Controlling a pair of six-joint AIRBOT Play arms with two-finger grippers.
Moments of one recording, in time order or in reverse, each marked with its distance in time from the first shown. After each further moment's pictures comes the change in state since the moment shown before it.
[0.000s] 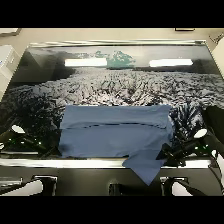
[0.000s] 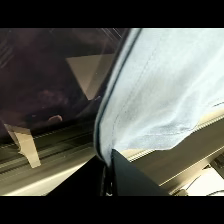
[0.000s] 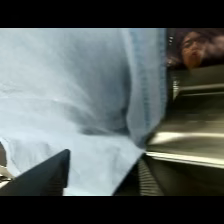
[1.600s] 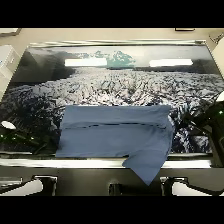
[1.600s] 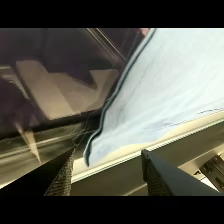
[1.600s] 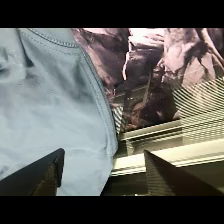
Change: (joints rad) left arm 0.079 0.000 0.101 0.018 -0.061 -0.011; right arm 0.001 -0.189 0.695 -0.228 0.211 0.159
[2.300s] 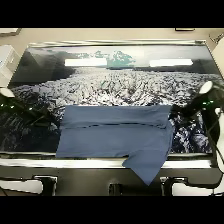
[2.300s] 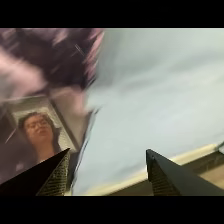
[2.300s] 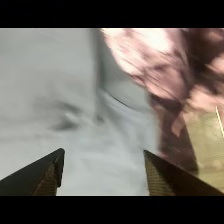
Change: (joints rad) left arm -0.134 -0.253 0.611 0.027 -0.169 -0.188; right arm 0.139 -0.110 0.120 0.010 -0.089 0.080
